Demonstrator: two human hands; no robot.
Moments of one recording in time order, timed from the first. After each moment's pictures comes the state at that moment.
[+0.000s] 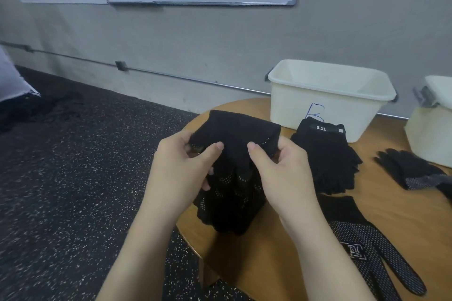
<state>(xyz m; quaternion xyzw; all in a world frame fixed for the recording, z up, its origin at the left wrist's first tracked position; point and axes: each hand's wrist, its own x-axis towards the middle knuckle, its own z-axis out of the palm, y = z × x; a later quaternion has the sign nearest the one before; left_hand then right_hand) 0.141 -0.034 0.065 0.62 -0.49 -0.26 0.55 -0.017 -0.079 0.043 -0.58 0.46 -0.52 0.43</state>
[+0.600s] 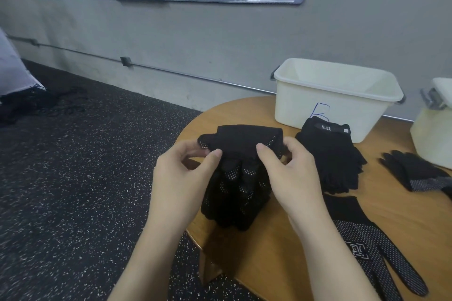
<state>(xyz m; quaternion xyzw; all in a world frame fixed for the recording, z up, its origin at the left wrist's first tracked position) 0.138 -0.020 0.042 0.66 -0.43 -0.20 0.58 -0.021 -0.083 0.035 -0.59 0.52 -0.49 0.39</state>
